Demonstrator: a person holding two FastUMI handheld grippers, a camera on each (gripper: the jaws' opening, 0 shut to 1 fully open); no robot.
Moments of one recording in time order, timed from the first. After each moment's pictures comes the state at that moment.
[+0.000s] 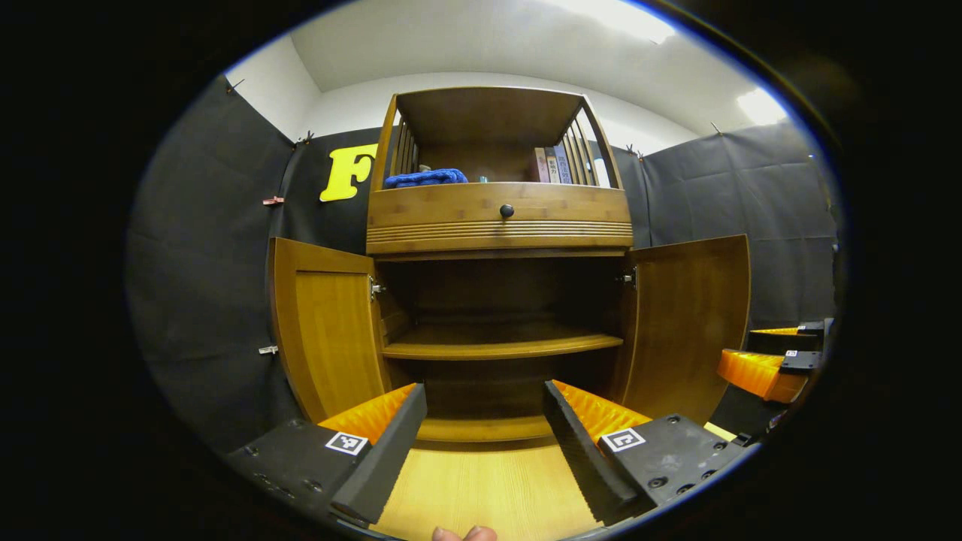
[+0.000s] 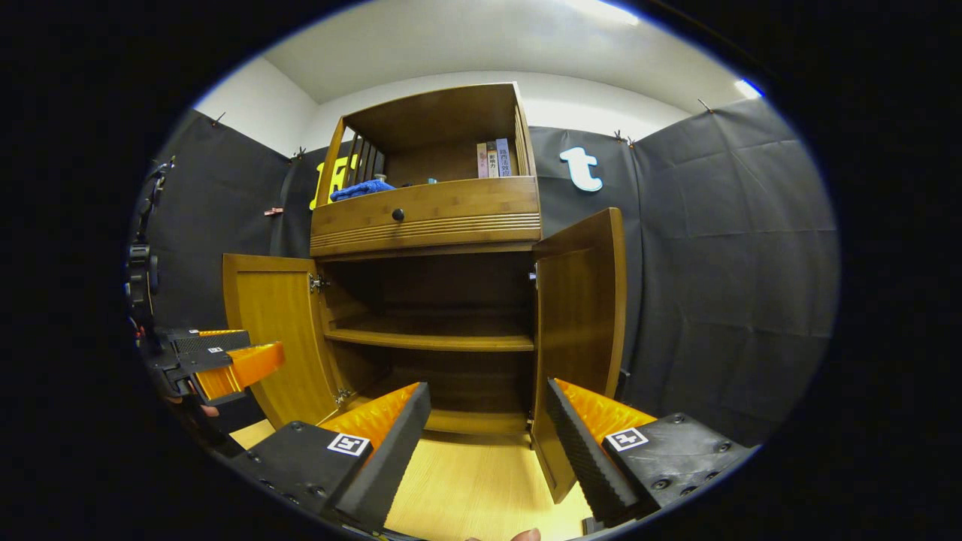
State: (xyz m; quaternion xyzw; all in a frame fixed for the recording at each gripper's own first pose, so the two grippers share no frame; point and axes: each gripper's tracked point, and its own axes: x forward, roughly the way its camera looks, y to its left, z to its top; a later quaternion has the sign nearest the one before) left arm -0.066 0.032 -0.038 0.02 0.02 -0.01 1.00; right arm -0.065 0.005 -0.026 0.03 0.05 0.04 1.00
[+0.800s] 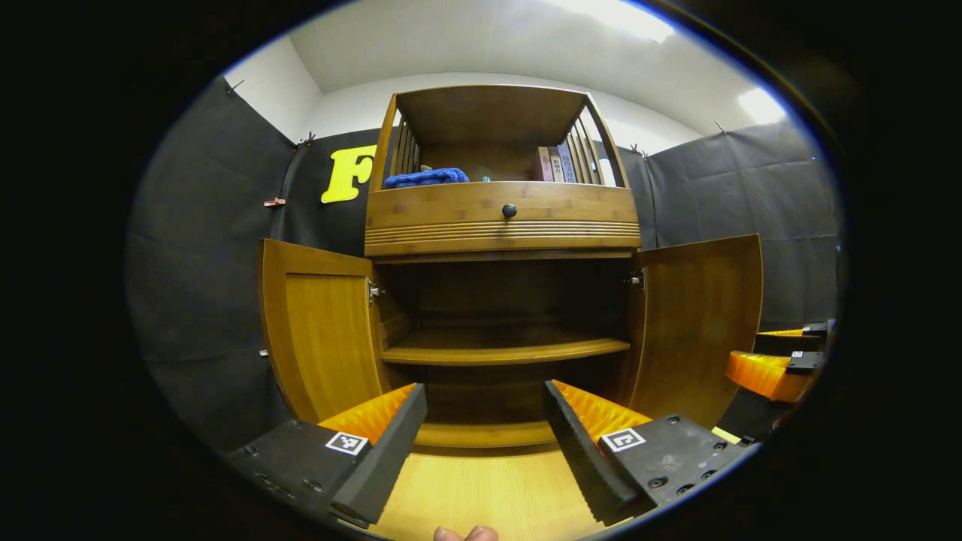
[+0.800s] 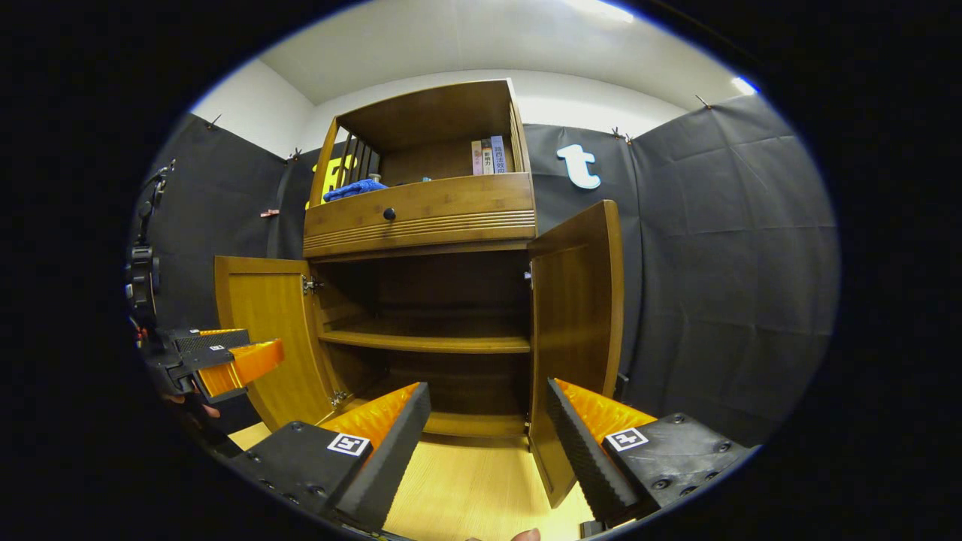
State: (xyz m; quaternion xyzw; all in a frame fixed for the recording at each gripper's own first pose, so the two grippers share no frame) left arm -0.046 0.026 -0.037 0.02 0.01 -0.01 1.00; right arm -0.052 -0.007 -0.027 0.04 0.06 0.04 1.00
